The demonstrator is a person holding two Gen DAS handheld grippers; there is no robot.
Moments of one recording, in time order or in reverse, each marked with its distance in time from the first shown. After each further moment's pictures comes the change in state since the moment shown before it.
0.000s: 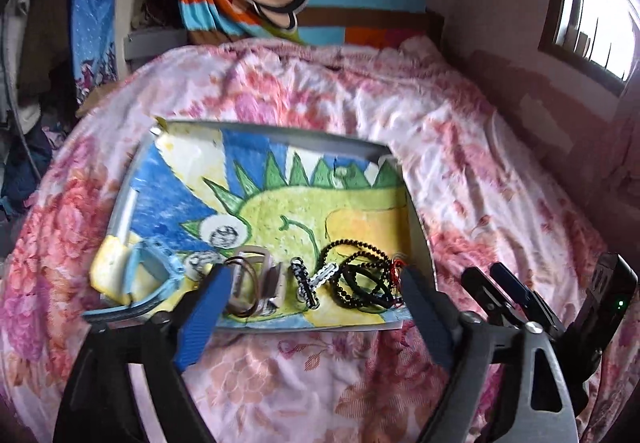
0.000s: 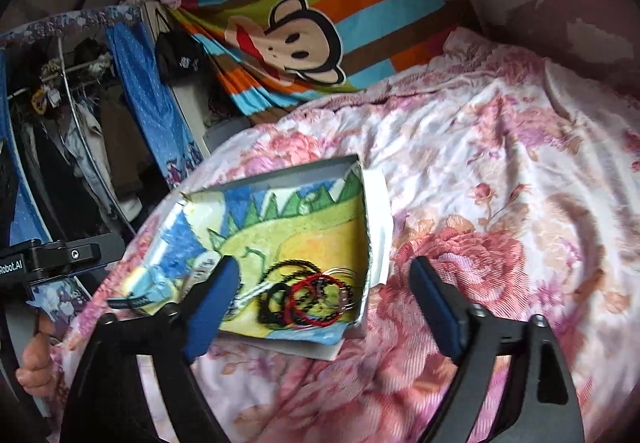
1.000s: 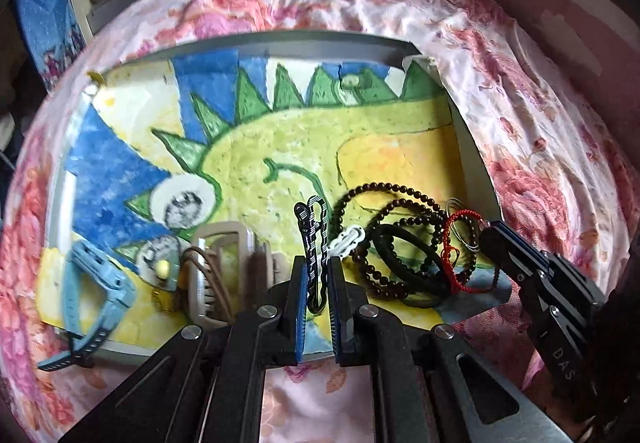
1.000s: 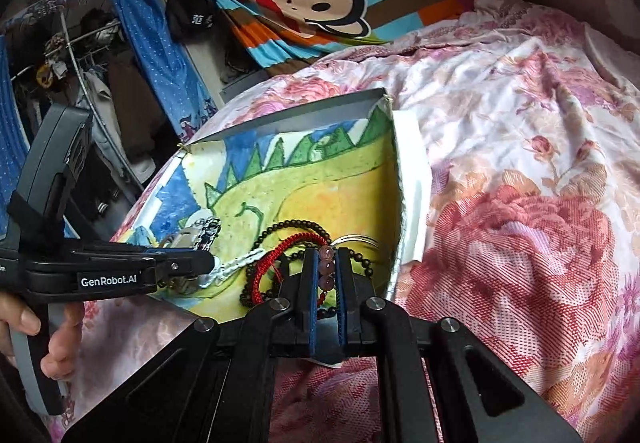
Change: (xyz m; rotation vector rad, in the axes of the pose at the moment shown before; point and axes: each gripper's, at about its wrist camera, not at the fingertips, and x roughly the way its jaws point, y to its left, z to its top) left arm 0.123 -0.012 -0.004 0.123 0.330 0.059; right arm 0.090 -0.009 -0.021 -0.013 0.184 0.095
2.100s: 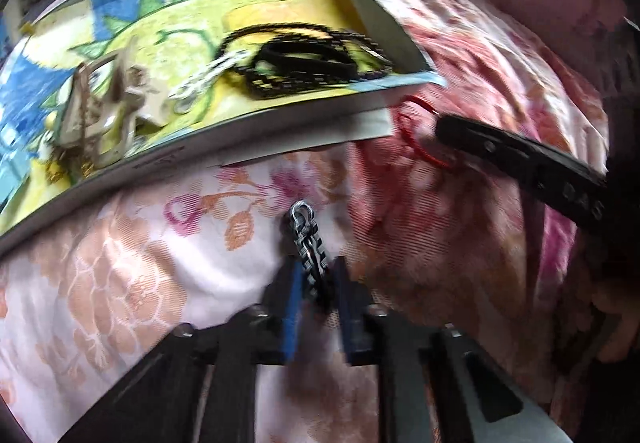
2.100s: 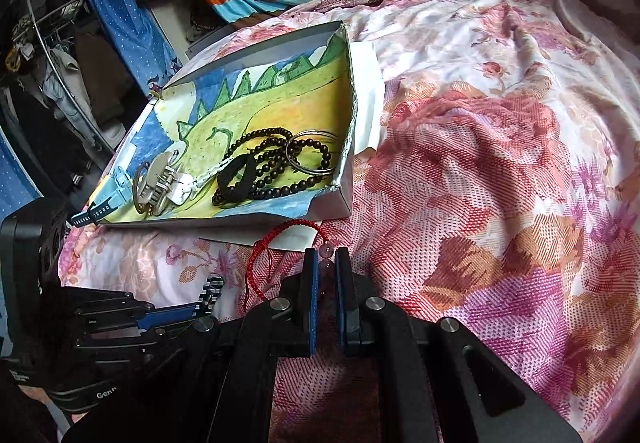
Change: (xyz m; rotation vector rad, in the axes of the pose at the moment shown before) left arm 0.022 -0.024 -0.101 0.178 0.088 -0.167; right arm -0.025 -0.007 -0.042 0.044 0.173 -0.110
